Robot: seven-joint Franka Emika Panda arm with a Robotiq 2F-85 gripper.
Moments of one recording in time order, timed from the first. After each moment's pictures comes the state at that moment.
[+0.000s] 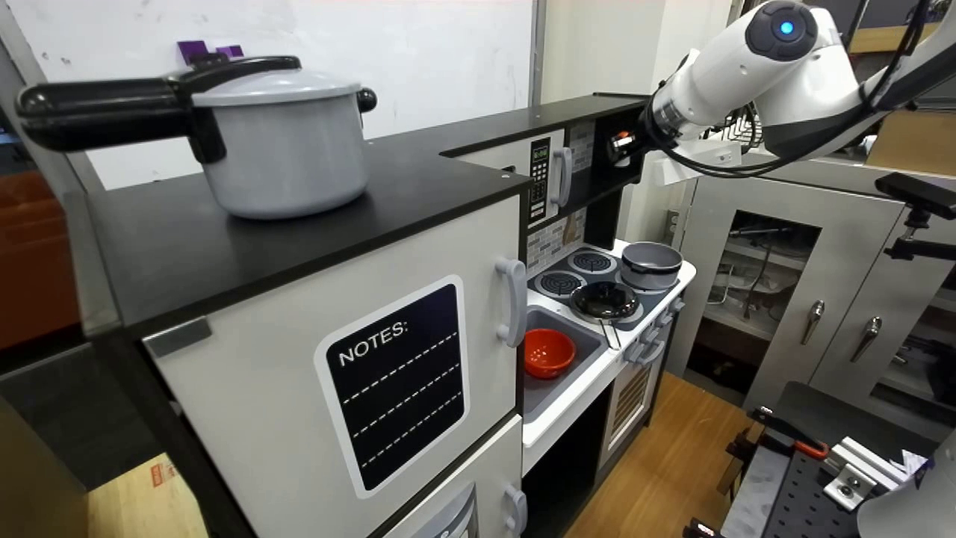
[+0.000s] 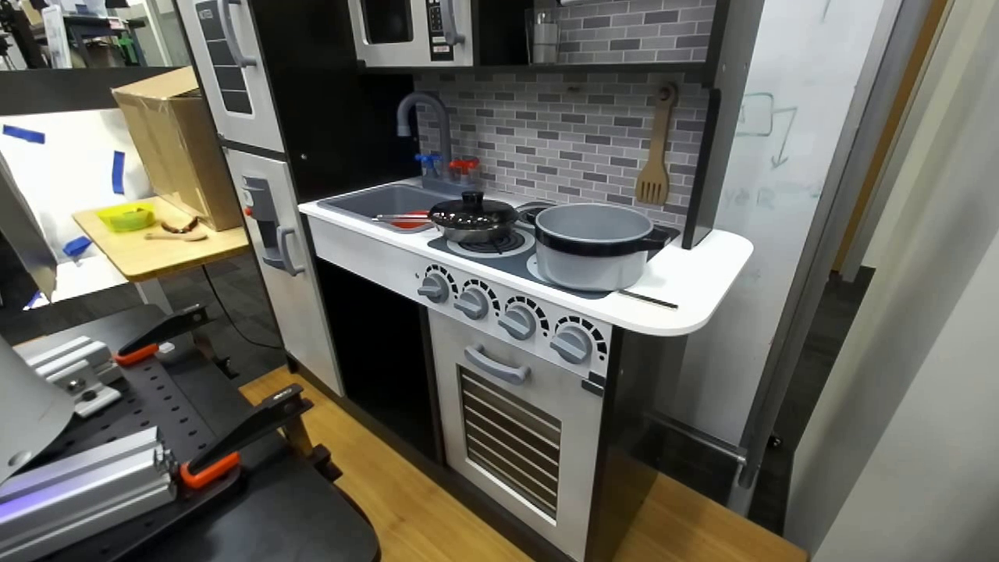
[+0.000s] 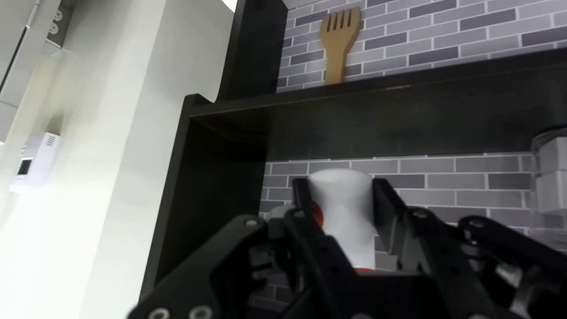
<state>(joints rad) -0.74 -0.26 0.27 -2.45 -1.61 3.12 1.54</state>
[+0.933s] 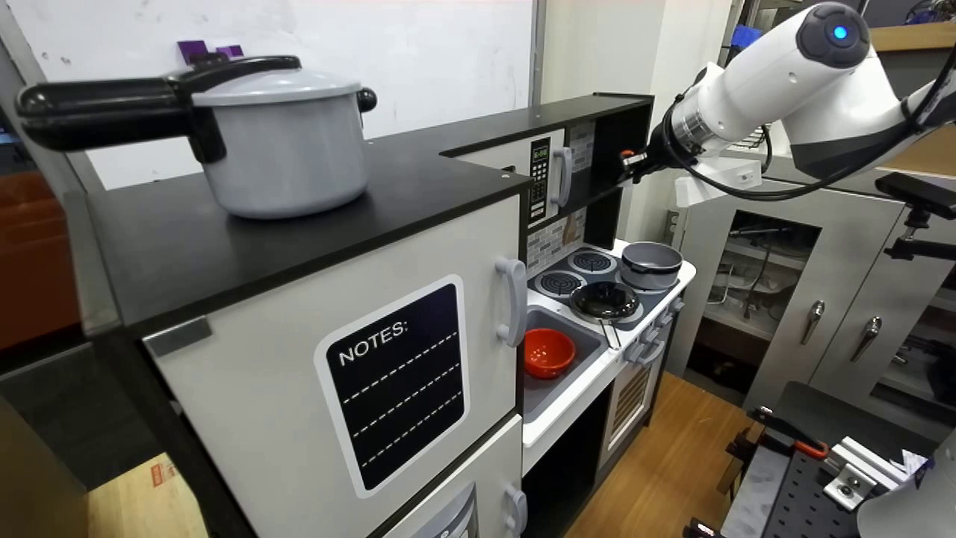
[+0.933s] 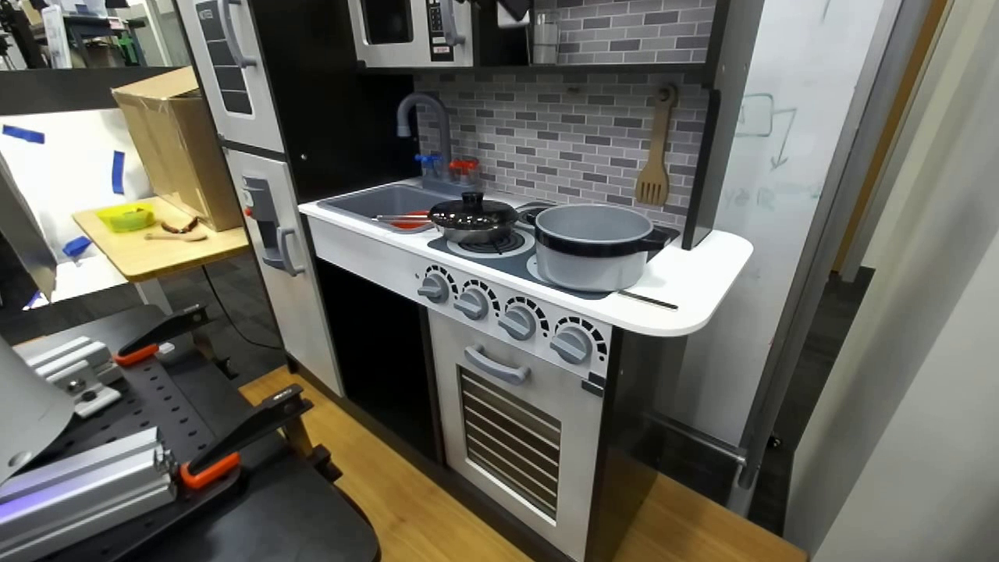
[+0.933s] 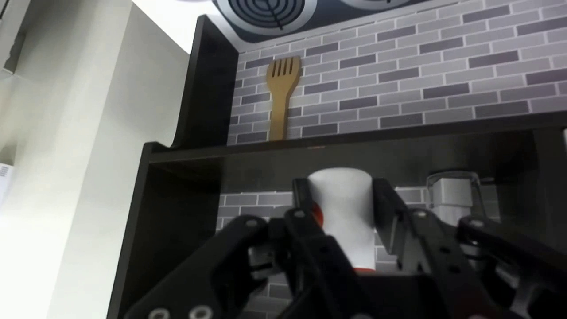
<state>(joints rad) -0.73 -0.37 0.27 -2.59 -1.61 3.25 1.54</state>
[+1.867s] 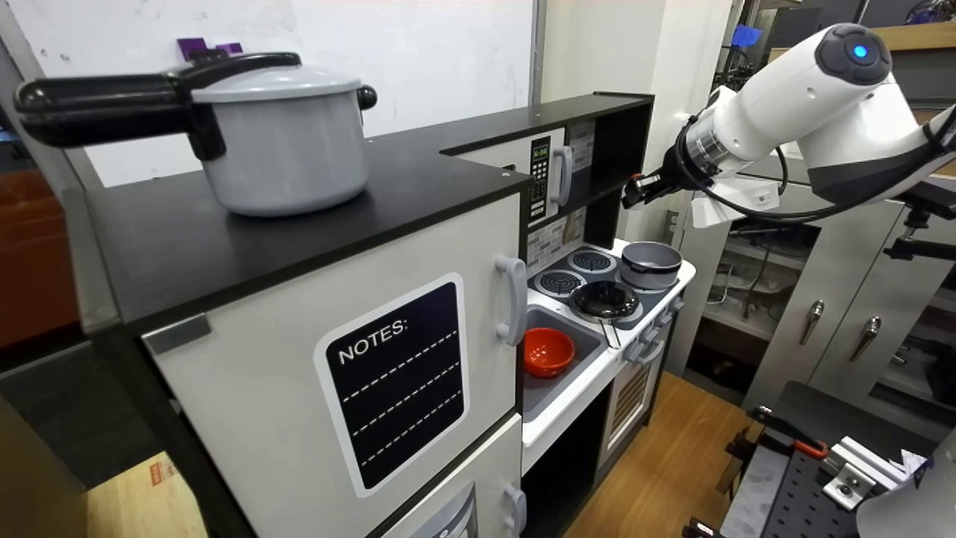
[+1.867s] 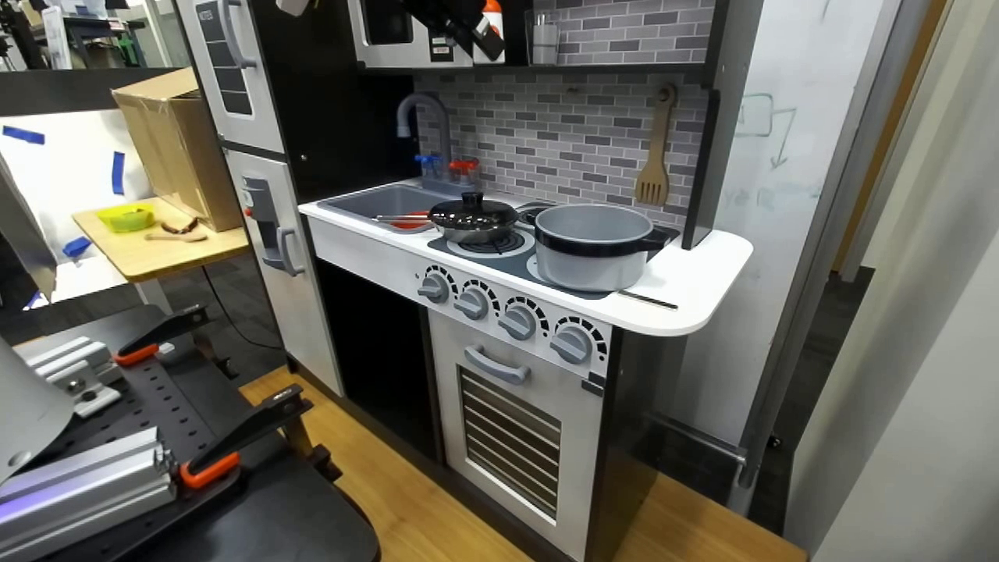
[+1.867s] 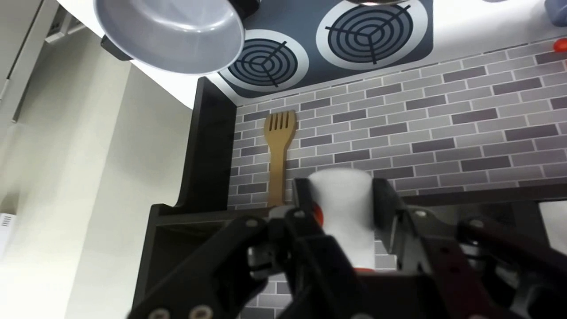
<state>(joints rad) -0.68 -0.39 0.19 -2.70 -1.55 3.27 1.47</state>
